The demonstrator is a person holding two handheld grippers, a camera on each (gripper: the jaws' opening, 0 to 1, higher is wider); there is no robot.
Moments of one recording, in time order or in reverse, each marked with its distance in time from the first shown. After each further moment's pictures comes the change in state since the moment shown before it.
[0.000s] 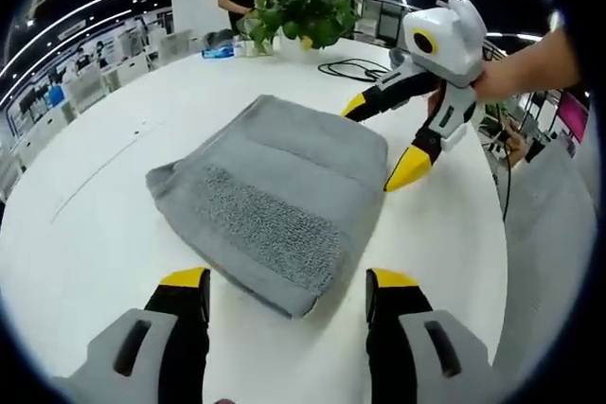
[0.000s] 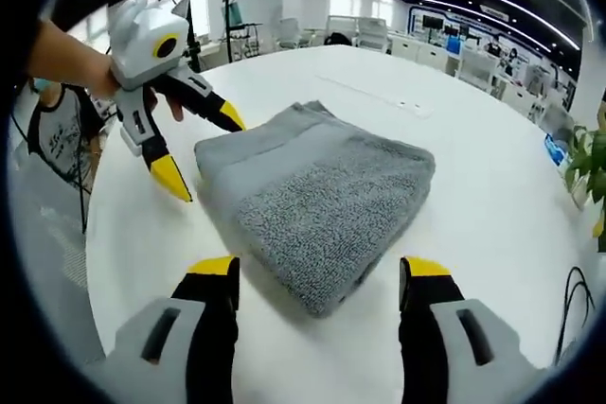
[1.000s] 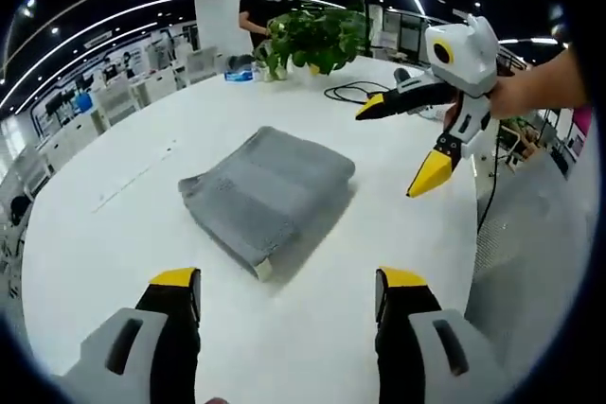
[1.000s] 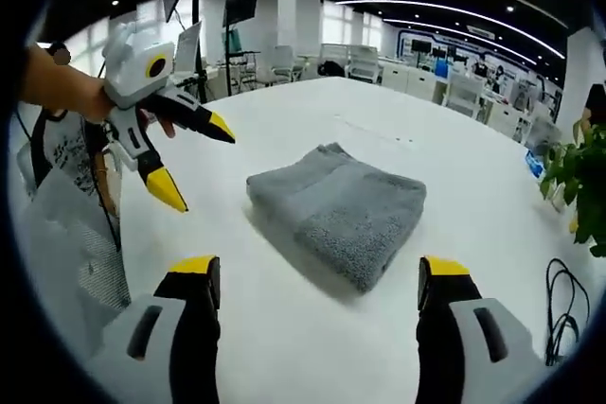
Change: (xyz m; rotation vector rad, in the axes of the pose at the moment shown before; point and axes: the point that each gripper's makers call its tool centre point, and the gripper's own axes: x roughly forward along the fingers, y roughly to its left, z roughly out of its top) left arm -0.074 -0.038 0.003 -0.018 -0.069 0.131; right arm -0.067 0.050 0.024 0.020 -0.130 -0.034
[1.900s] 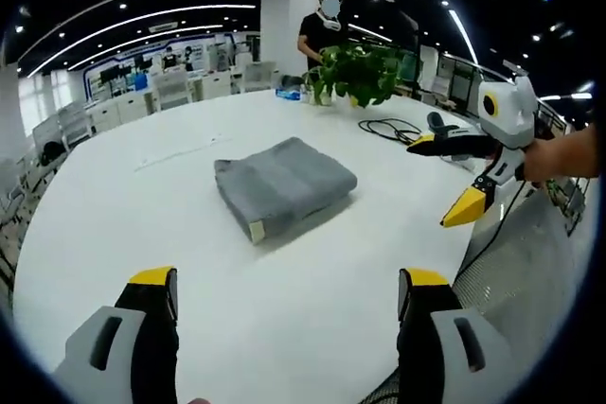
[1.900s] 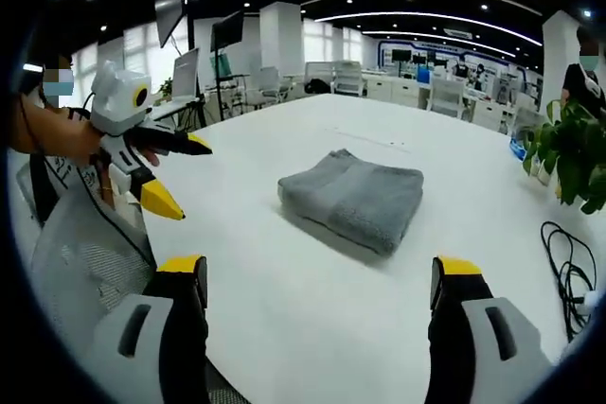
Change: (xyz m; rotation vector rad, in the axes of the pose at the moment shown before) left arm -0.056 -0.029 -0.025 -0.241 -0.130 0.182; right arm -0.048 0.040 -0.017 0.090 -0.079 -0.052
